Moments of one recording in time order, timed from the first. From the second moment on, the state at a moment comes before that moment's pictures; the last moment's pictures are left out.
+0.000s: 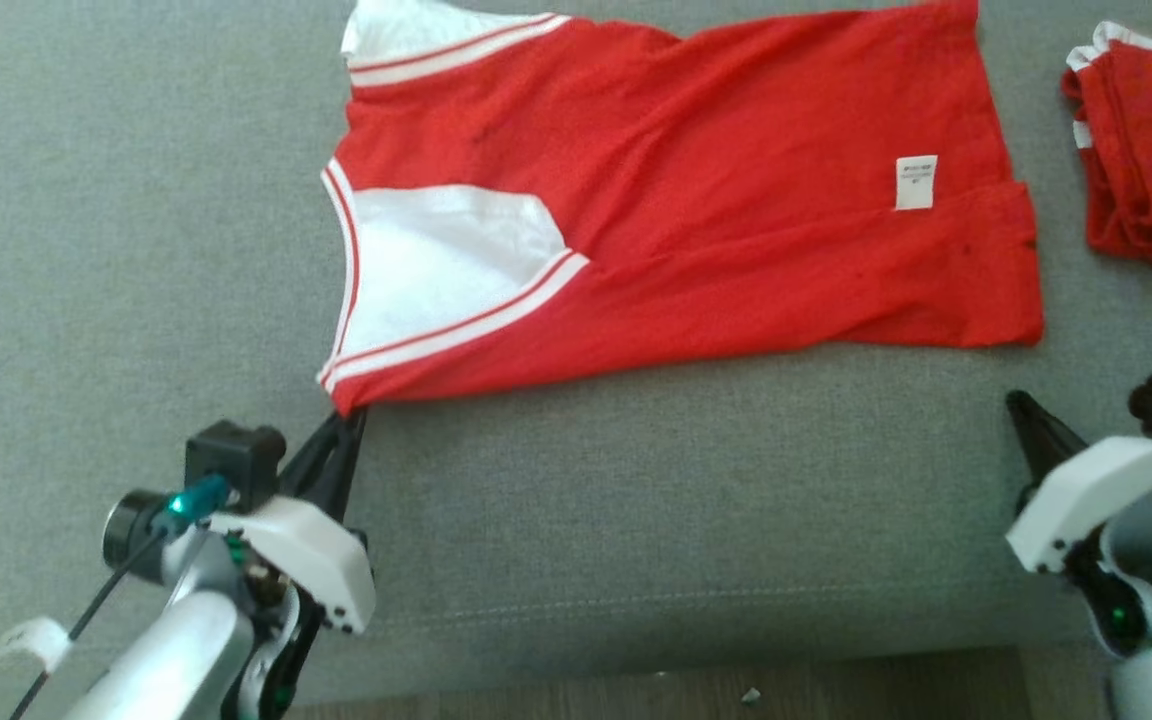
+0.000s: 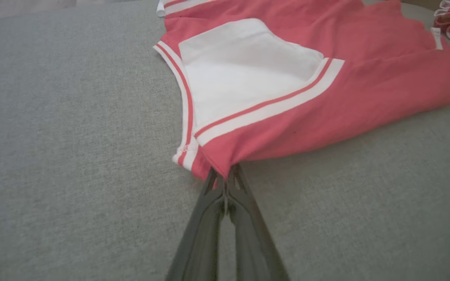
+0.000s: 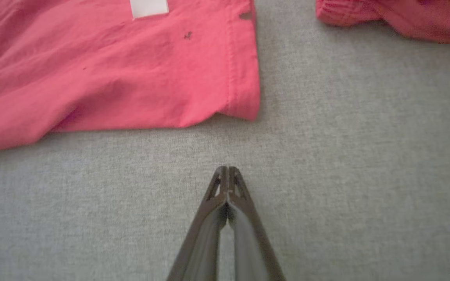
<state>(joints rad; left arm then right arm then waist) -0.25 0.43 -0.65 0.18 -0.56 0.19 -0.09 -0.21 -0.24 0.03 0.41 0.30 0.13 0.34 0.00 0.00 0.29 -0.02</state>
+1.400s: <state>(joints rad) -0.16 0.52 -0.66 0.01 -0.60 0.21 -0.03 -0.27 -0.34 0.10 0.56 0.45 0.13 0.25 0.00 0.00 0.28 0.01</state>
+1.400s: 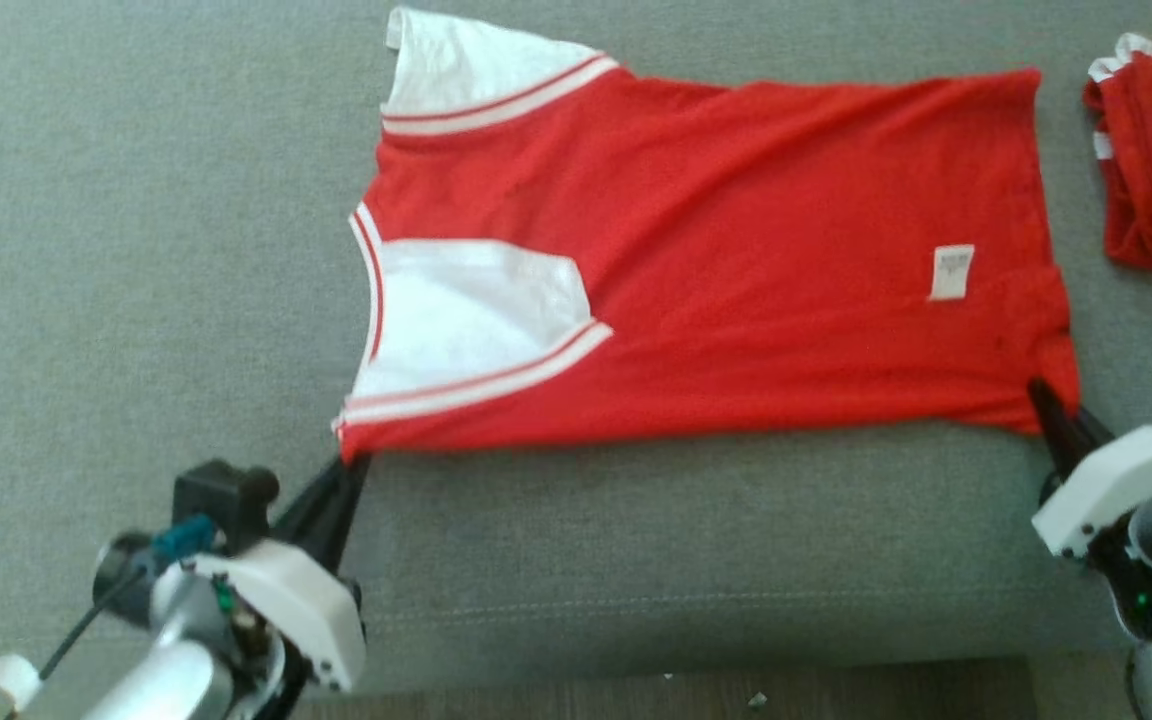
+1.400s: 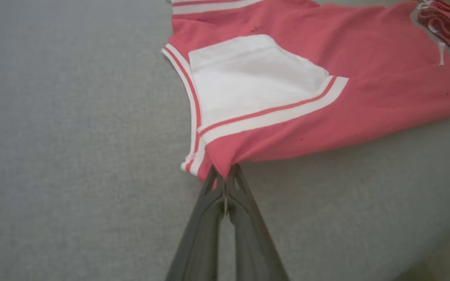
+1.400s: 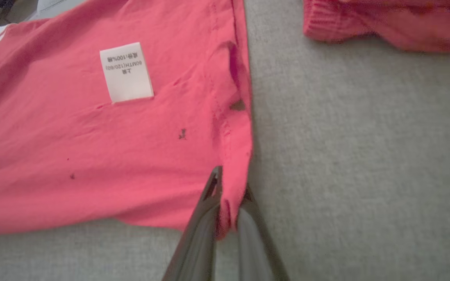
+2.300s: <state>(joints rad) -0.55 0.61 -0.55 -0.18 -0.64 0.22 0.21 -0.20 -0.20 -0.07 0.16 0.24 0.13 0.26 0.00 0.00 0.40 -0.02</state>
